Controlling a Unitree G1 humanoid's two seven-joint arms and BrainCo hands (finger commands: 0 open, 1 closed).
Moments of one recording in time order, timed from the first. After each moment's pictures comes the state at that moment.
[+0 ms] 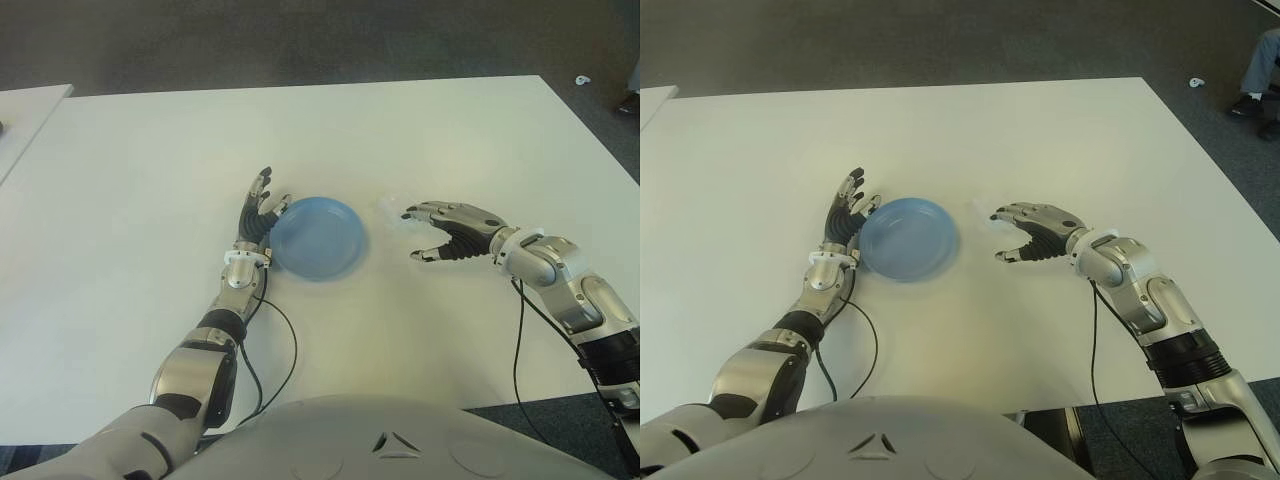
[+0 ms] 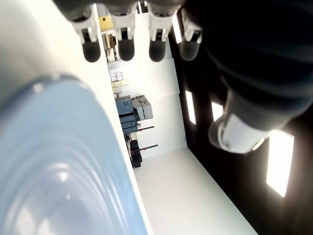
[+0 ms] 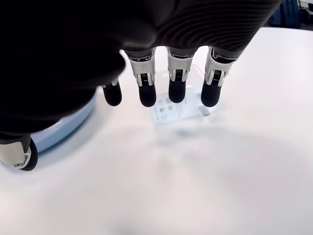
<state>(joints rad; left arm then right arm) -0.34 0.08 -0.02 1.10 0.11 -0.81 0.15 -0.12 -0.80 0.24 -0.09 -0.63 -0.22 0.43</state>
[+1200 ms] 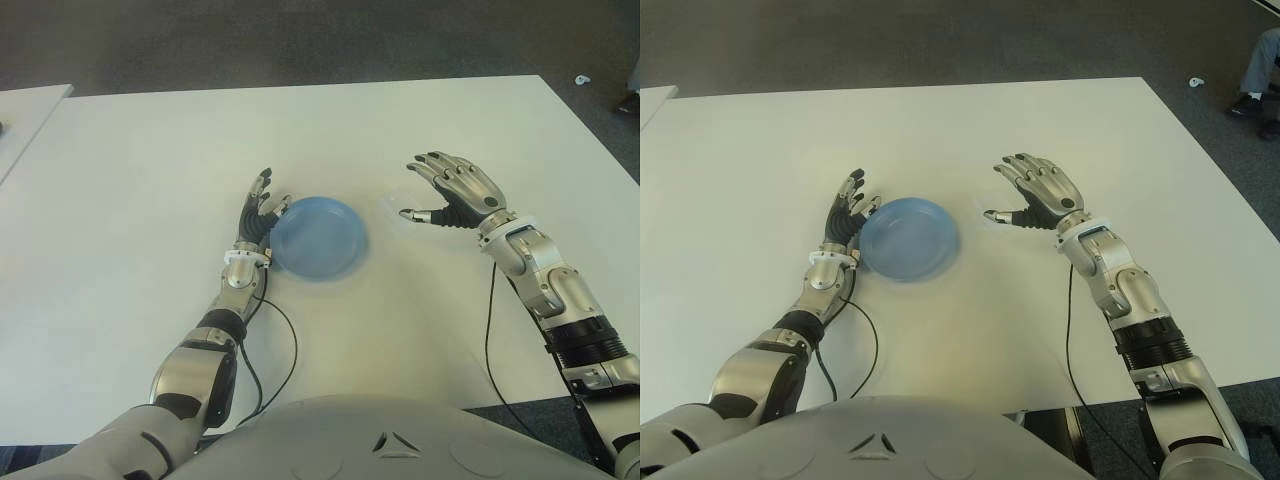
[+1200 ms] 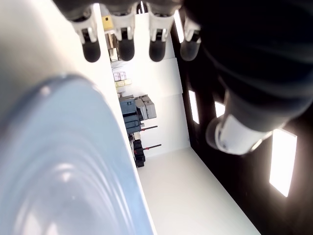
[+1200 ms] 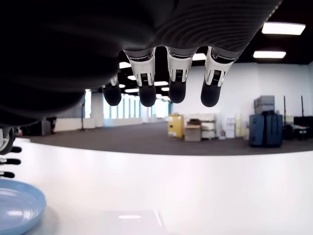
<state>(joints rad) -0.34 0.08 -0.02 1.10 0.11 -0.79 0.15 -0.20 -0.67 0.23 0.04 -0.90 -0.19 0.02</state>
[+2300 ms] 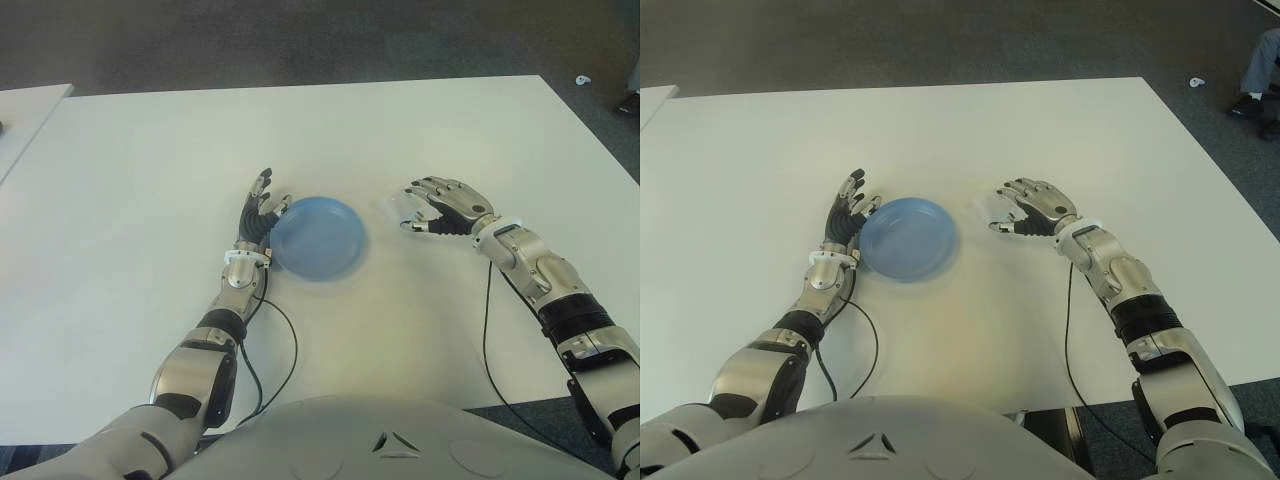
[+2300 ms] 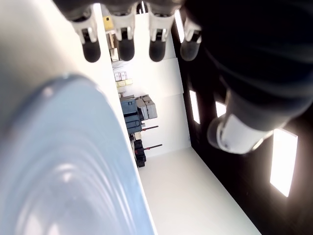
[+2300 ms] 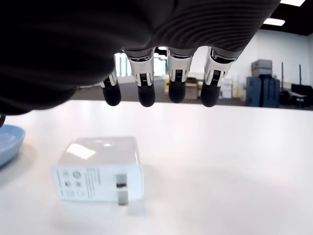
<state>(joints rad) -0.34 0.08 -0.02 1.10 0.11 -0.79 0.15 -0.36 -0.68 0.38 0.46 -0.90 -0.33 -0.02</state>
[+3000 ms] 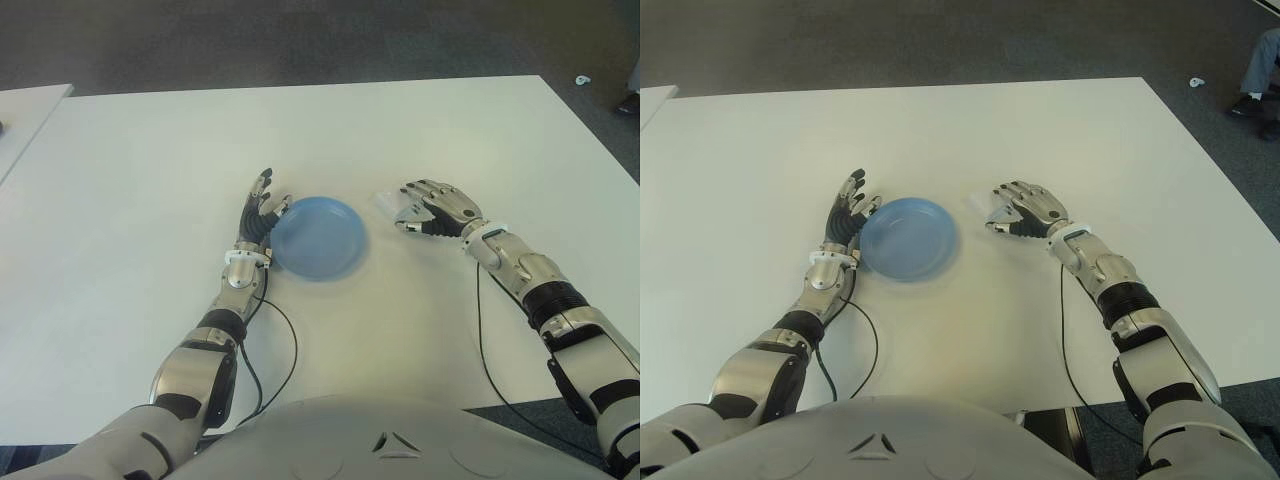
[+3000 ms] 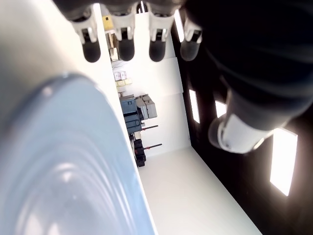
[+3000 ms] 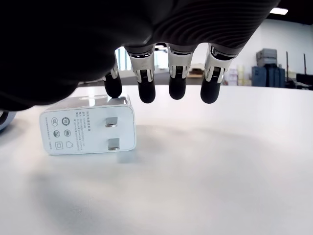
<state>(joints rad) -0.34 0.08 -0.02 1.09 0.12 -0.79 0.16 -0.46 -0.60 0.46 0.74 -0.90 -0.37 -0.20</state>
